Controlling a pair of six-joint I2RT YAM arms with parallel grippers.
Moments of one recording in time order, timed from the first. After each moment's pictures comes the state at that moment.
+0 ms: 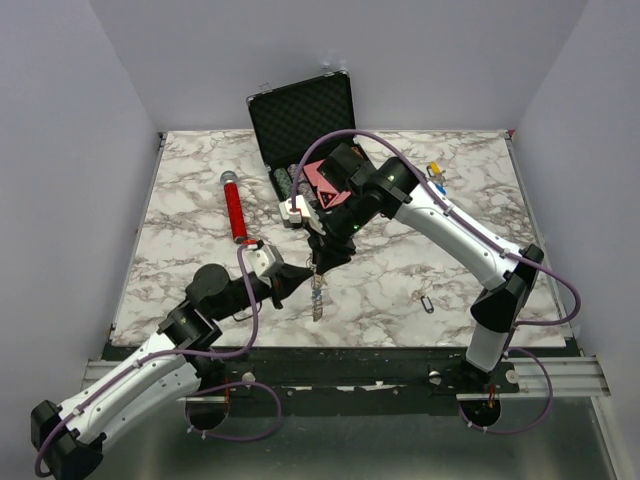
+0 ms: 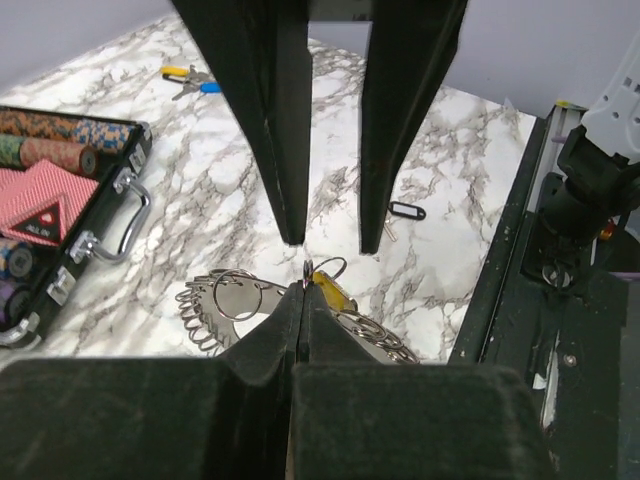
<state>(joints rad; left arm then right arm) -0.76 0.56 0.46 0.09 0.33 -0.07 0.89 1.80 1.98 -1.29 -0.73 -0.77</state>
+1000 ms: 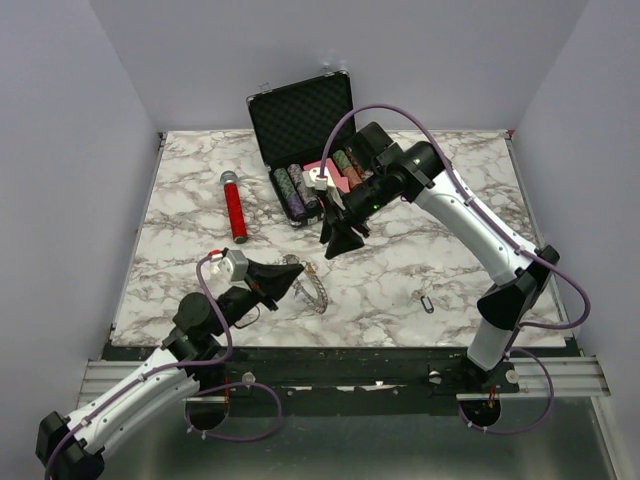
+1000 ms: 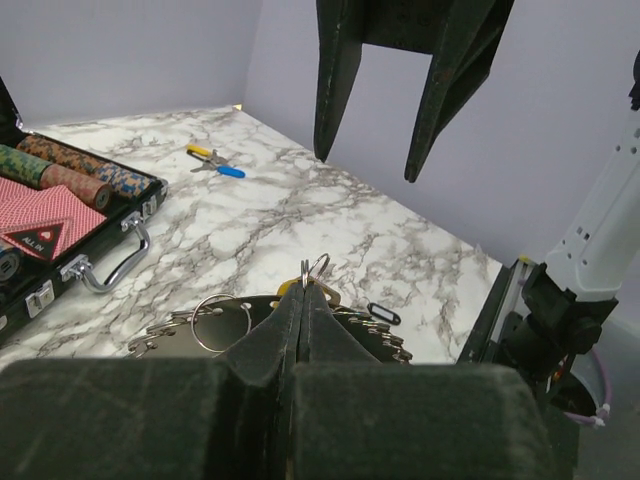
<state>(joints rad) -0.76 0.38 0.19 0.45 0.16 -0.36 0.75 1.77 1.99 -1.28 -0.89 -0.75</state>
